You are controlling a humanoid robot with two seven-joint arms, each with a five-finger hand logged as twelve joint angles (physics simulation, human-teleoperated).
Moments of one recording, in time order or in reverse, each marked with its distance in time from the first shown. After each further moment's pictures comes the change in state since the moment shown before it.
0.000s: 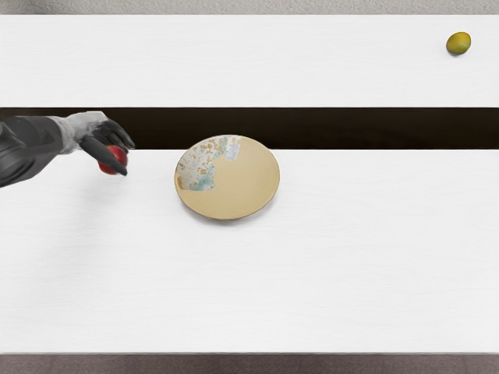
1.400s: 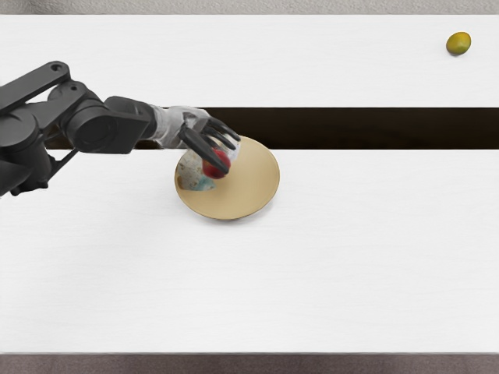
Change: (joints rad) left arm -0.047 -0.424 -0.187 0.382 -0.155 -0.283 -0.001; right arm 0.000 0.000 0.000 0.000 0.000 0.000 0.000
